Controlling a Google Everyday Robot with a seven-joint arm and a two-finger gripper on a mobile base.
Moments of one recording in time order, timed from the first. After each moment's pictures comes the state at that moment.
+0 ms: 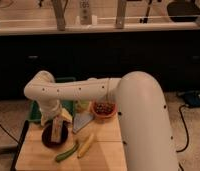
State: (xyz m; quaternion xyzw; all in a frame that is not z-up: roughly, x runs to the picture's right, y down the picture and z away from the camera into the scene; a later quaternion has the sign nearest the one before) arm -0.212 0.172 0.738 -0.28 -0.27 -0.67 0.63
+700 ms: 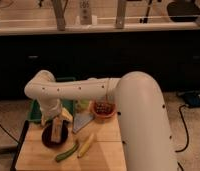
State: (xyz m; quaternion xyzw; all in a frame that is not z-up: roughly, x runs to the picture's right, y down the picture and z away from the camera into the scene) arm -0.211 0.172 0.741 -0.29 -0.27 -0.67 0.63
